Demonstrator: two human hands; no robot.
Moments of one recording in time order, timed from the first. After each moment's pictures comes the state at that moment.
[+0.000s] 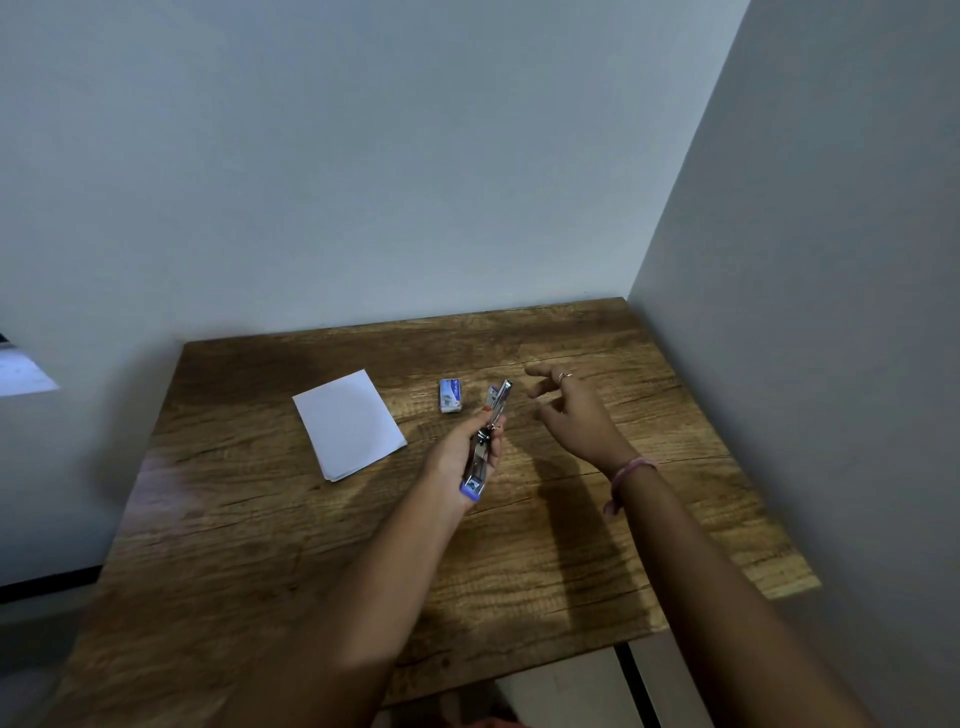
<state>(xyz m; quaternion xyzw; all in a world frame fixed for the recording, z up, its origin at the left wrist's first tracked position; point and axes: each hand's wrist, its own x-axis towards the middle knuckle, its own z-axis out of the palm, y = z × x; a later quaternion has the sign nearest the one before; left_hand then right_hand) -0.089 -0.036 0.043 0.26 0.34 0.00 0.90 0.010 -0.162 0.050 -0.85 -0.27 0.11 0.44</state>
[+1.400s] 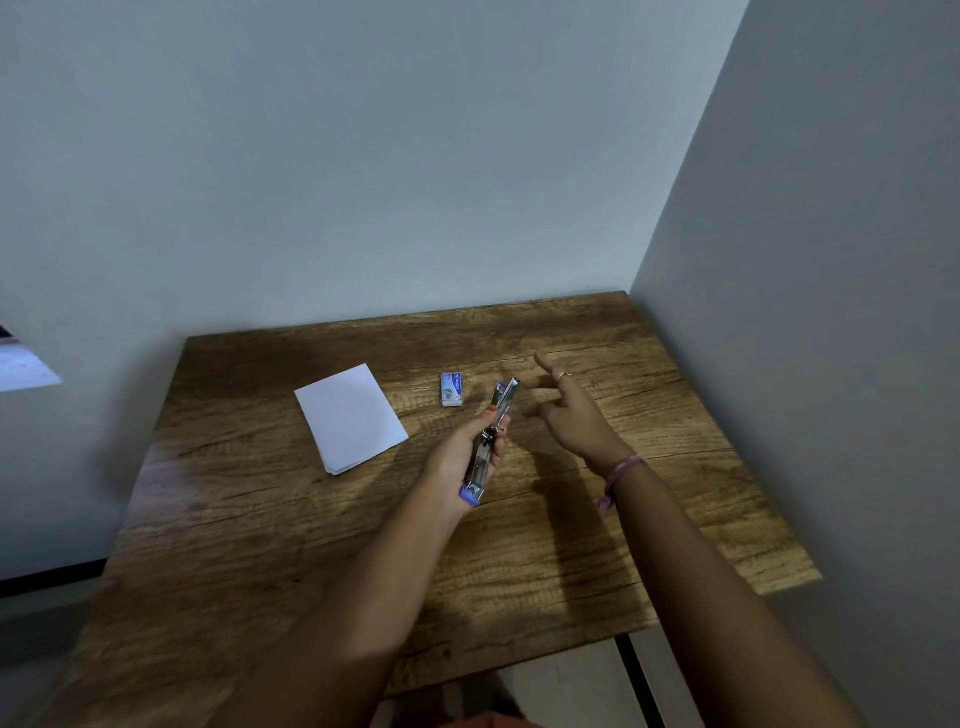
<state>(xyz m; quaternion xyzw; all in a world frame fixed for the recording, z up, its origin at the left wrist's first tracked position) -0.094 -0.038 0.037 0.26 0.32 -0.01 0.91 0.006 -0.157 0.041 -0.81 -0.22 0.18 0.51</state>
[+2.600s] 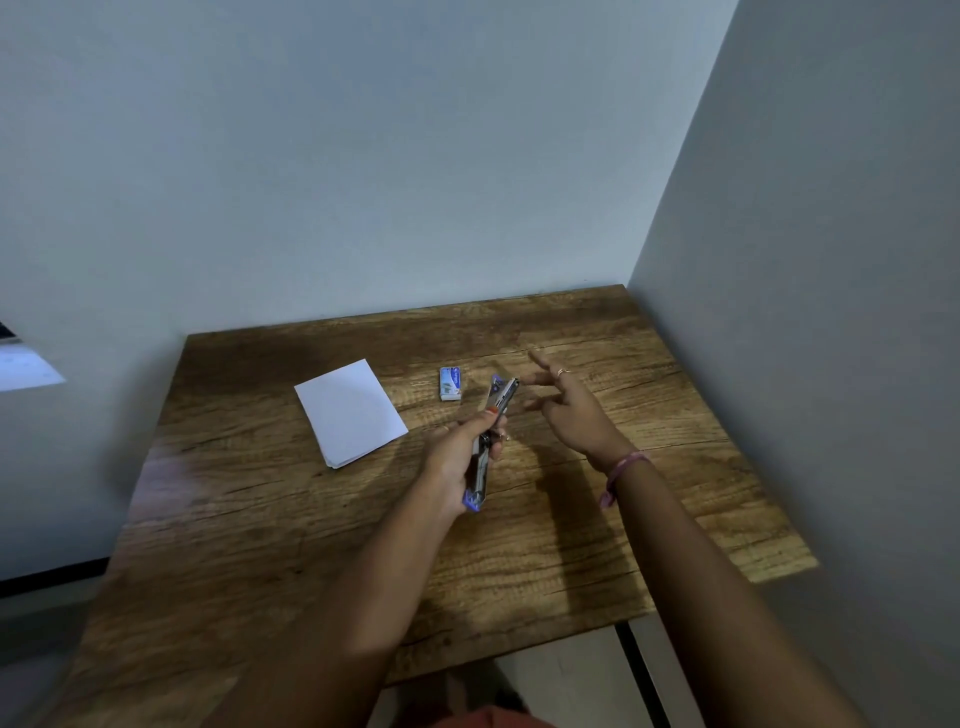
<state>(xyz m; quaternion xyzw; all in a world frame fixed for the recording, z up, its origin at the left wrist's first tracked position) -0.103 -0.044 0.039 0.39 0.35 0.04 0.85 0.000 -0.164 0.043 -0.80 -0.22 0.20 0.52</state>
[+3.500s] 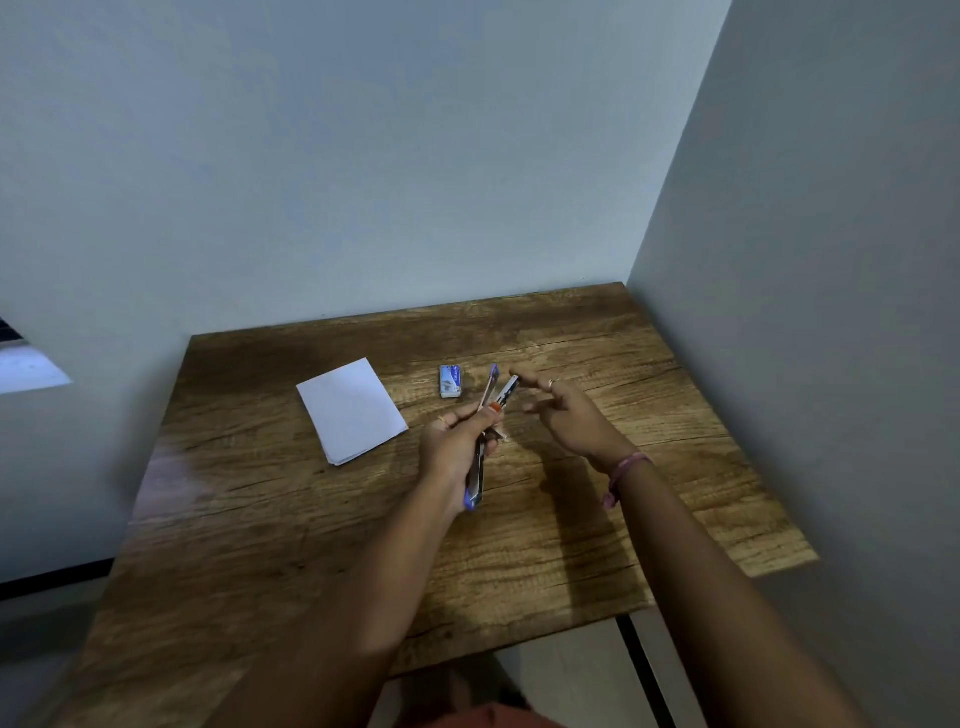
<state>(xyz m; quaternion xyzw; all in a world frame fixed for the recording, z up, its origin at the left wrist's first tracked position) -0.105 -0.047 0.036 0.45 0.35 0.11 0.81 -0.004 -0.168 0.038 -0.80 -0.25 0.21 0.50</state>
